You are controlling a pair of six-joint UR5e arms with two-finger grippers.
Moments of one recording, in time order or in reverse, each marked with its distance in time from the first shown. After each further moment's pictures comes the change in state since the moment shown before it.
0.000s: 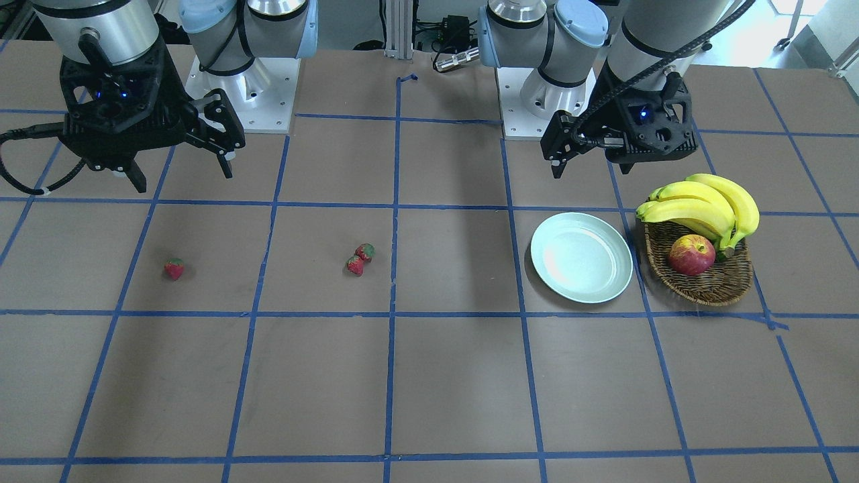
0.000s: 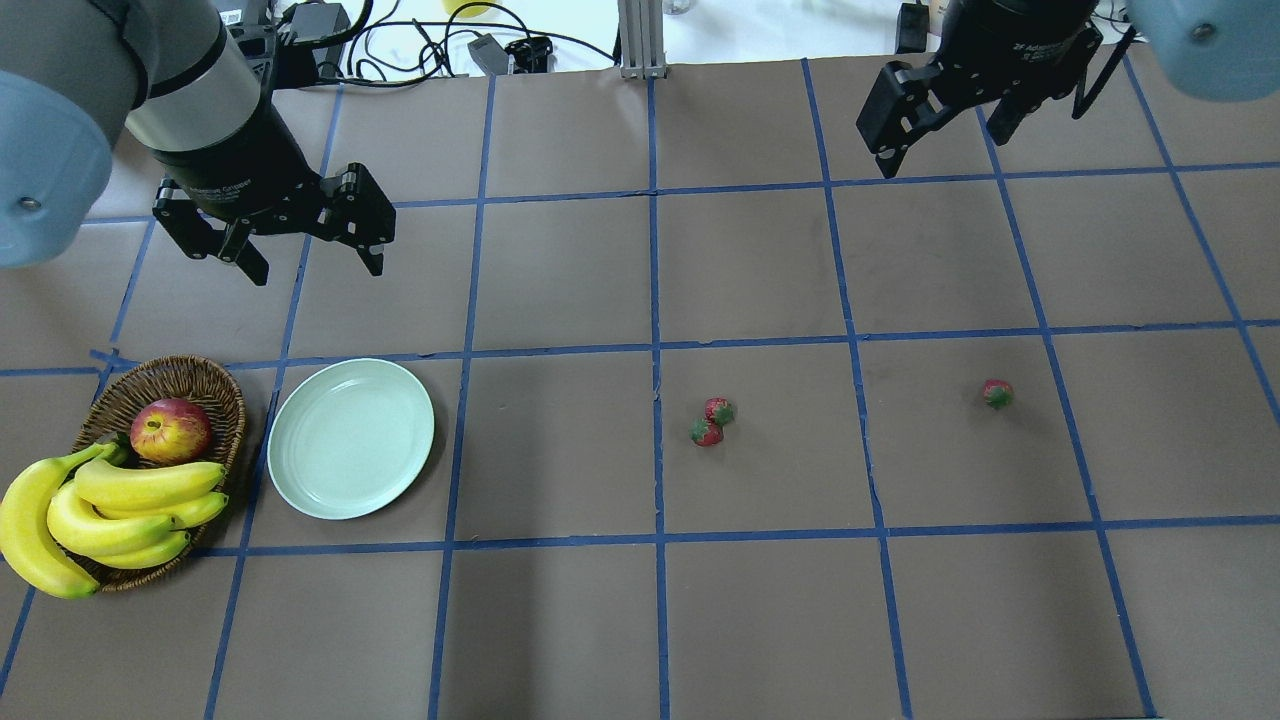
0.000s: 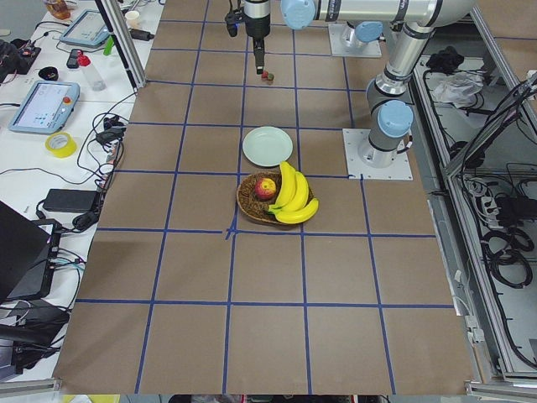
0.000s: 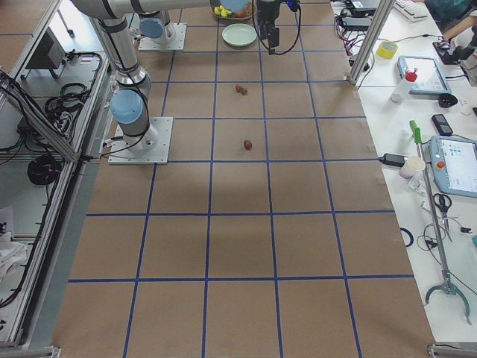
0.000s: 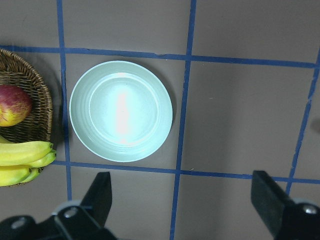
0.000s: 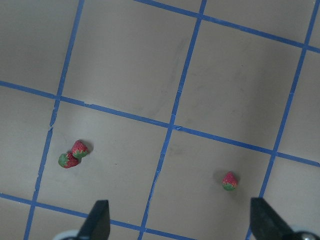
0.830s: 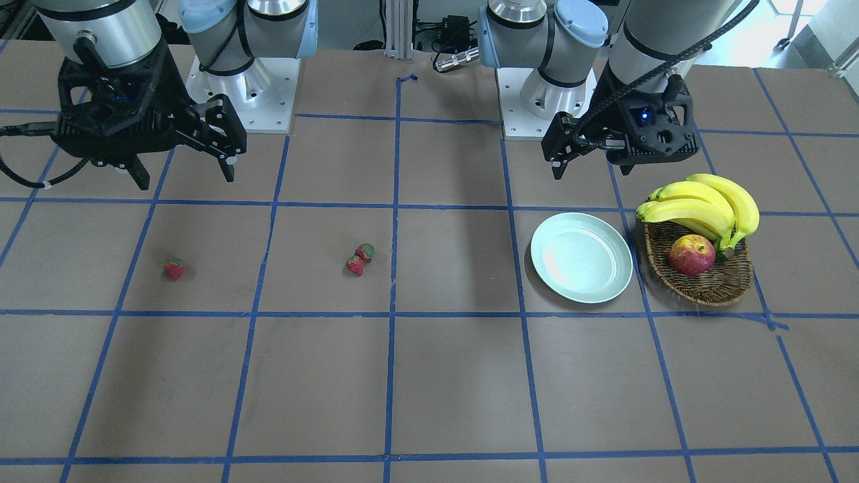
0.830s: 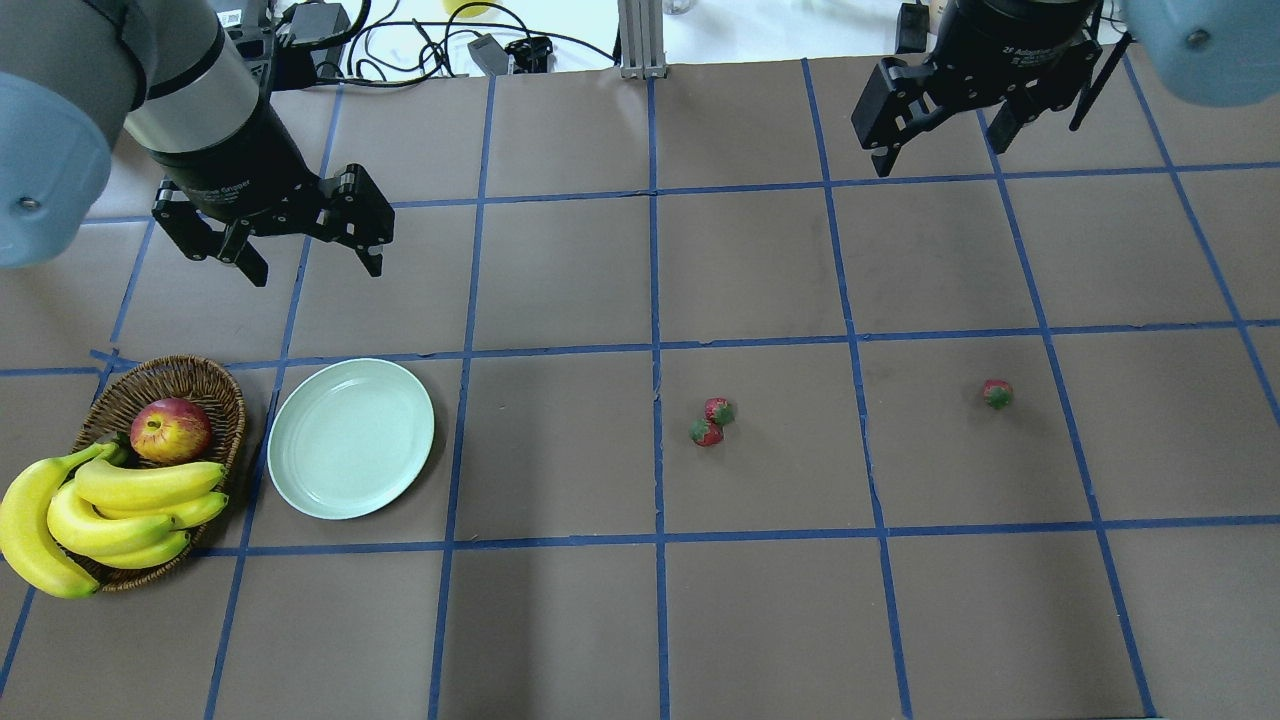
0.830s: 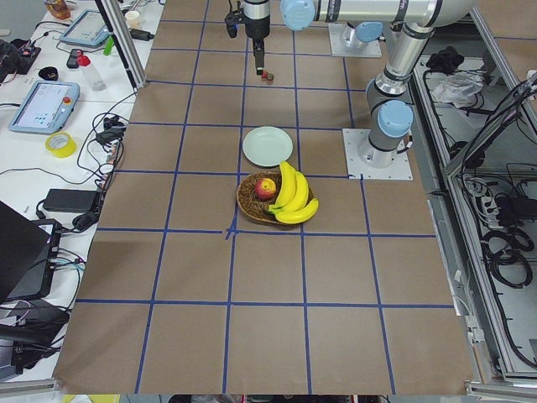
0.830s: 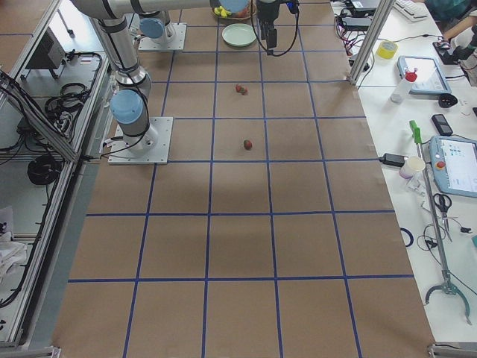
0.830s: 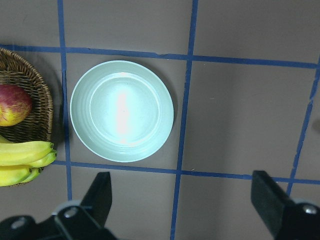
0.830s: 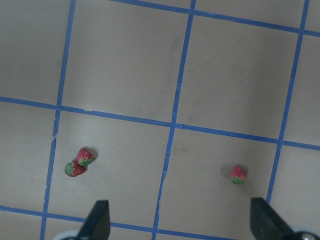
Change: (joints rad) left arm 0.004 -0.001 -0.002 0.001 -0.003 0.003; right arm 0.000 -0.003 0.004 -0.002 0.001 0.115
